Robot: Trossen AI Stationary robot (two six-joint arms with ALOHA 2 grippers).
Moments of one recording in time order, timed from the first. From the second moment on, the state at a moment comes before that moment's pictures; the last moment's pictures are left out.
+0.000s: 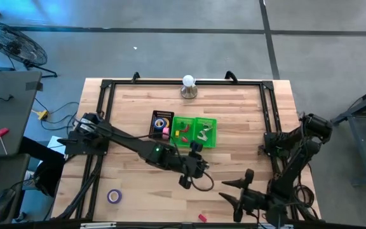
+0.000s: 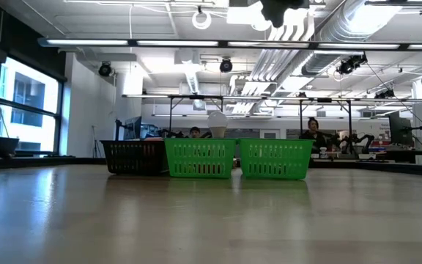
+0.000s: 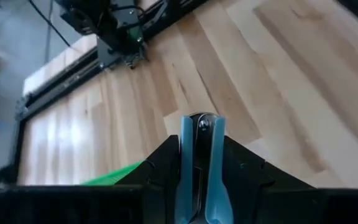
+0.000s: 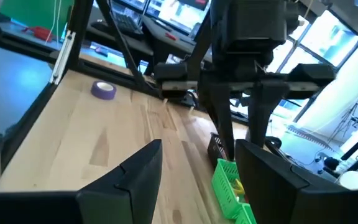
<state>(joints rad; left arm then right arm) -0.37 1.91 1.65 -0.40 -0.37 0.30 1.05 1.65 0.90 0.43 1.34 -0.07</state>
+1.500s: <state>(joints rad) -0.43 2.00 1.65 -0.40 -0.61 0.52 0.79 1.65 0.90 0.07 1.14 0.12</state>
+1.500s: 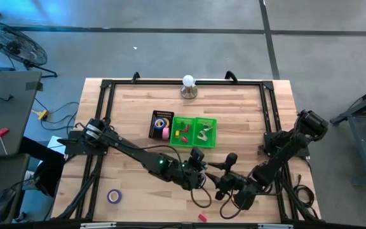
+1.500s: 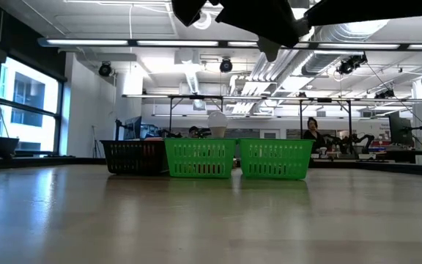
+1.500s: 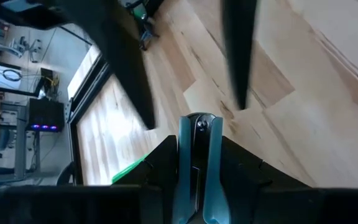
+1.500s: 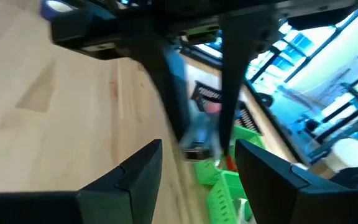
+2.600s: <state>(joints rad) -0.43 1.99 1.65 -0.42 -0.57 0.50 0.74 1.65 0.90 0.04 1.04 0.15</state>
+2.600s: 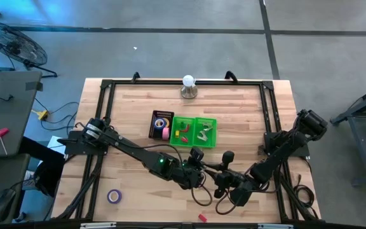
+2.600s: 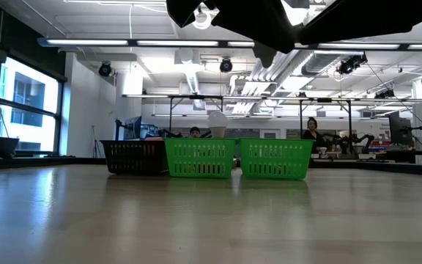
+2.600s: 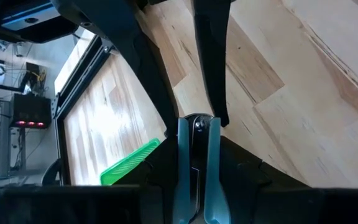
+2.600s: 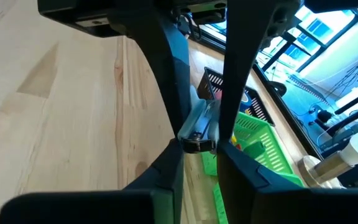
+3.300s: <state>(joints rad) -0.43 1.99 1.65 -0.42 -0.55 0.49 0.74 1.65 0.90 0.05 1.05 0.13</state>
